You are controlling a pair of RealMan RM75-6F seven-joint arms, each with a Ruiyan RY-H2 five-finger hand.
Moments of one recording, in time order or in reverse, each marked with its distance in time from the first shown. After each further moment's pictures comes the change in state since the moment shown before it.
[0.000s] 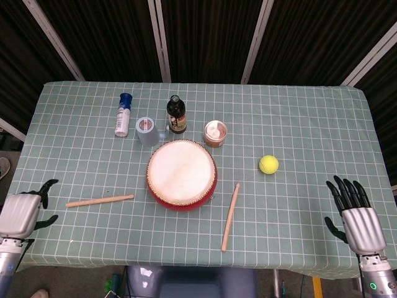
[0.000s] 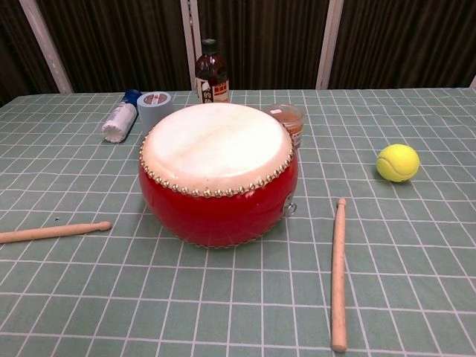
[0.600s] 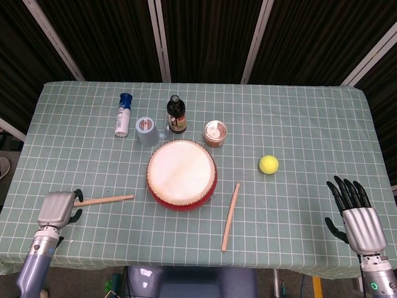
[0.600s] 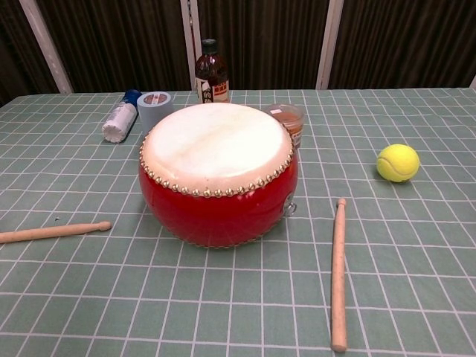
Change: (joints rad) left arm -0.128 -0.202 -0.035 0.022 -0.328 -0.165 0.310; right arm 0.002 0.008 -0.001 -0.004 0.005 -0.007 0.021
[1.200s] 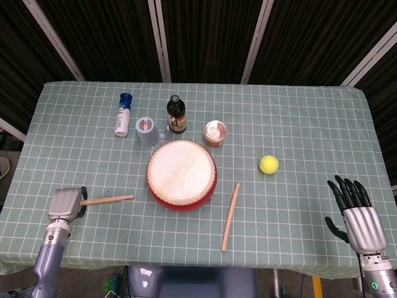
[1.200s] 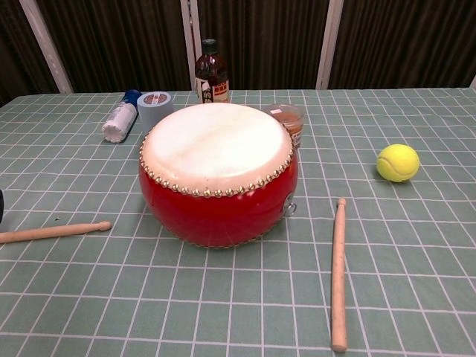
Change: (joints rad) left arm -0.074 -0.117 -0.029 0.106 -0.175 -0.017 0.102; right arm 0.001 0.005 0.002 -0.009 0.008 -0.004 0.012
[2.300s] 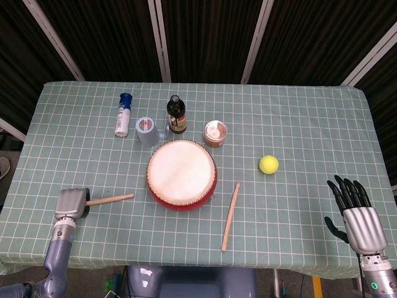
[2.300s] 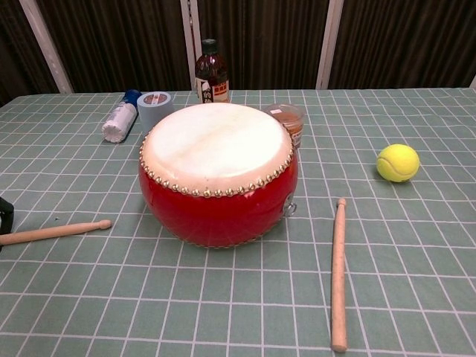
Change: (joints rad) left arm -0.067 -0.075 0.030 0.084 -0.130 -0.008 0.051; right arm -0.001 -0.005 0.000 0.004 -0.005 0.006 0.006
